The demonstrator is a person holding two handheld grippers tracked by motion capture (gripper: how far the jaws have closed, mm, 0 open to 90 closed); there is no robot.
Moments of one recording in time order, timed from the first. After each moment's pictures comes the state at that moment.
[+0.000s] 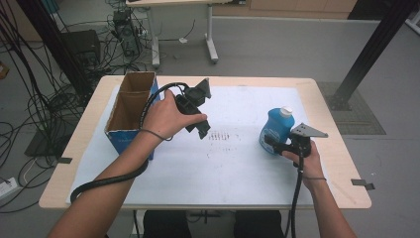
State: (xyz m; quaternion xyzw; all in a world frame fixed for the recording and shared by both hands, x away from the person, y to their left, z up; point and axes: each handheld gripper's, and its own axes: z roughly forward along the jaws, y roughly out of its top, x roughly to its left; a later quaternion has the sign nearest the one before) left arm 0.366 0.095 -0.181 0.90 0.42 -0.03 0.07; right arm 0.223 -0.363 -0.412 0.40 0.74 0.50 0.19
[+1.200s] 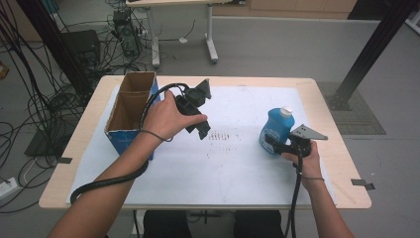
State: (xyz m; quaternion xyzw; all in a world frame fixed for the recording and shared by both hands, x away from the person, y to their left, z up) left arm 0.364 0.095 -0.181 0.90 0.42 -0.03 0.07; right arm 0.216 -0.359 -0.419 0.40 0.74 0.50 0.22
